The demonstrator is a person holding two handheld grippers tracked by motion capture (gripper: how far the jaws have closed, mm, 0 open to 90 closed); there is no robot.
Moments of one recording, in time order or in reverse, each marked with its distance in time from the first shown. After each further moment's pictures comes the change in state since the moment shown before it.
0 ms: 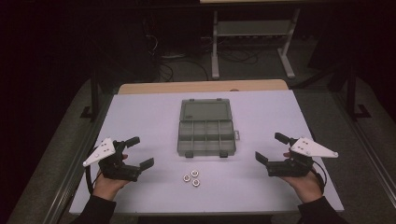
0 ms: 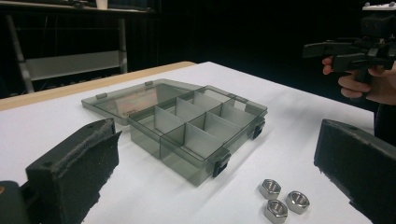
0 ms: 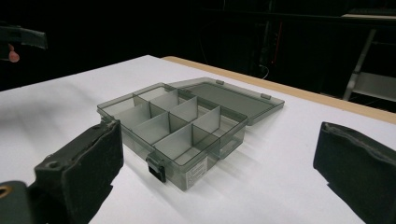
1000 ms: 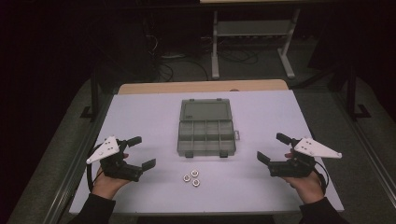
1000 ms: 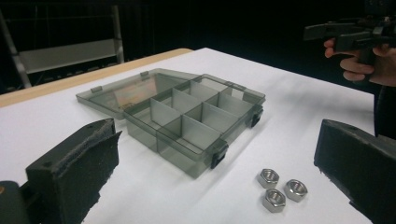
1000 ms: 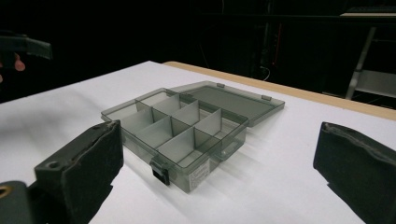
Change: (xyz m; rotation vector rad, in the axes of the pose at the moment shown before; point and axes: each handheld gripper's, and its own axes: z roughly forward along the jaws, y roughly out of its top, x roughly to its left) left arm -0.004 0.008 0.004 0.071 -0.015 0.034; right arm -0.002 0.001 -0.005 -0.022 0.004 0.024
